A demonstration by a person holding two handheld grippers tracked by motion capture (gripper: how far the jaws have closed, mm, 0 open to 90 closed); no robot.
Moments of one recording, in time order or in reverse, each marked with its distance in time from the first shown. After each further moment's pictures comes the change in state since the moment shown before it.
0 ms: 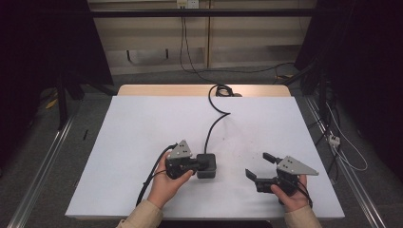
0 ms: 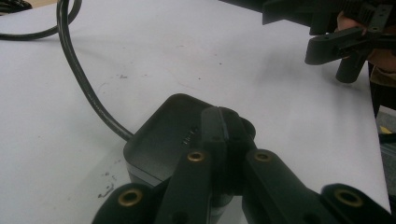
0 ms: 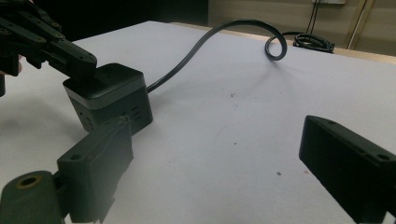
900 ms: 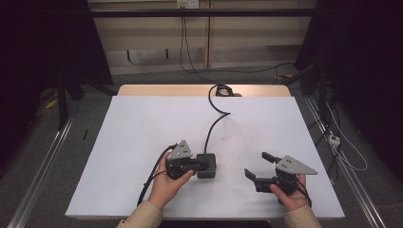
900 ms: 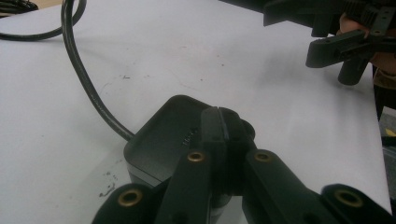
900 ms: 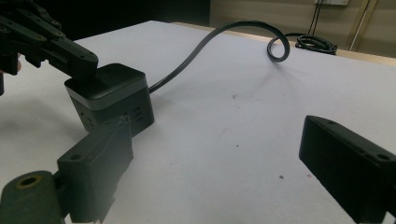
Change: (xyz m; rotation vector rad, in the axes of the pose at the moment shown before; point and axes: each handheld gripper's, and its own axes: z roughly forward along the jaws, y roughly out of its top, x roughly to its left) left arm -0.002 0.000 -0.001 -0.011 0.009 -0.024; right arm 0.001 0.001 0.002 0.003 0.006 -0.007
